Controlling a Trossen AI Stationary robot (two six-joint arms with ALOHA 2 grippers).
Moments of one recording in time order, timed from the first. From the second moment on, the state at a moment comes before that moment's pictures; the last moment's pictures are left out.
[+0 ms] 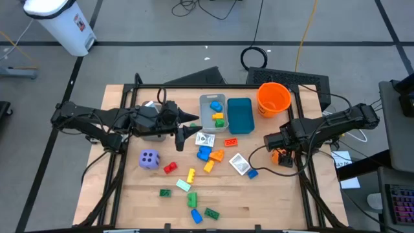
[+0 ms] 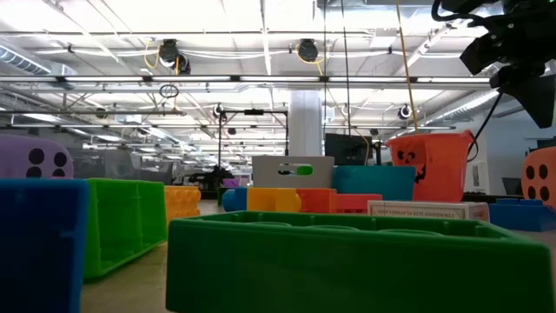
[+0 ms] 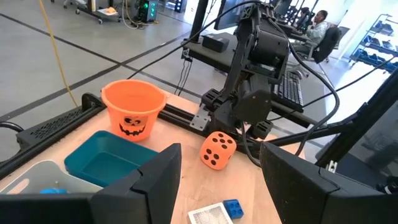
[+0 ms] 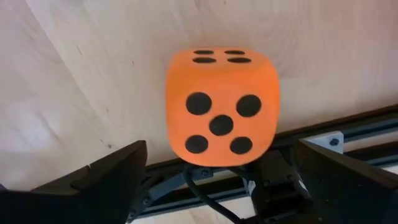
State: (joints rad) left arm -0.18 1.26 1.28 -0.23 -0.36 -0.38; right arm 0.20 1.15 0.93 -1.46 -0.08 0.49
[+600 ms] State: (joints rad) left arm -0.18 1.26 1.28 -0.23 -0.36 -0.38; right arm 0.20 1.16 0.82 -1.42 -0.08 0.52
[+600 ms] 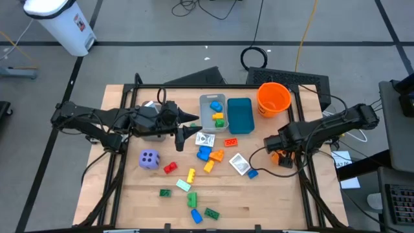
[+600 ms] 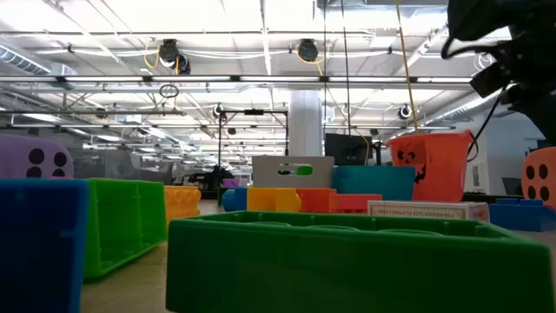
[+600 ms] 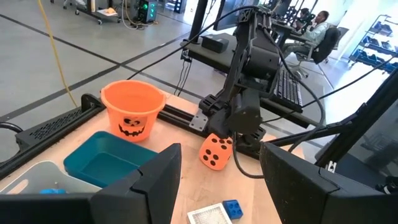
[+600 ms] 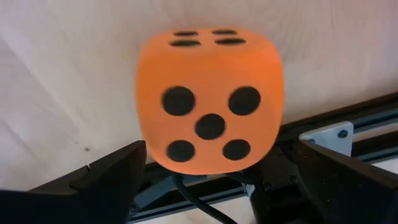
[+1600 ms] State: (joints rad) left arm -0.18 1.26 1.28 -0.23 -0.37 -0.38; right arm 0.20 1.16 0.74 -1.25 -0.15 0.38
